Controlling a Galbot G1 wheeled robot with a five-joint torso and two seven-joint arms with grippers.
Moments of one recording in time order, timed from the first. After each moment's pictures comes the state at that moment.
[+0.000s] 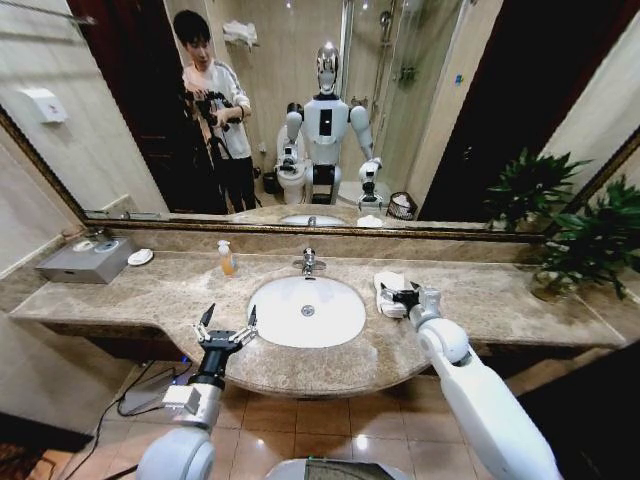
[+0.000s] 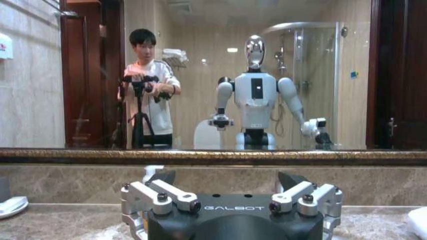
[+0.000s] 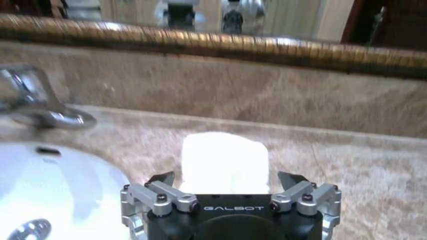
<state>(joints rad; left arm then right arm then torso) 1.82 -1.37 -0.56 -2.36 -0.15 -0.03 -0.11 -1.01 1.07 0.31 1.76 0.54 -0.57 0.25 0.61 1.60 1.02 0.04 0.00</state>
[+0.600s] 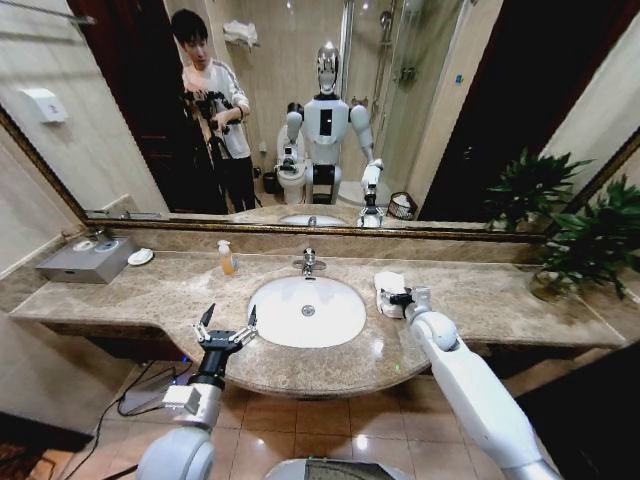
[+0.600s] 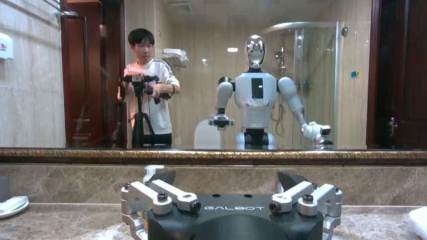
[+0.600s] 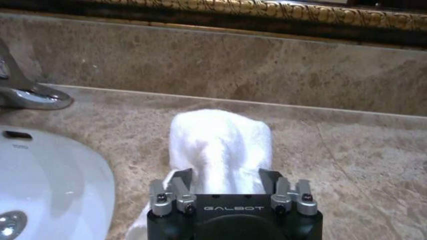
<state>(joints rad) 1.82 -1.37 -0.56 -2.36 -0.15 -0.03 -0.11 -0.94 1.10 0.26 1.63 0.53 -0.56 0.25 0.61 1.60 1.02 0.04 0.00</state>
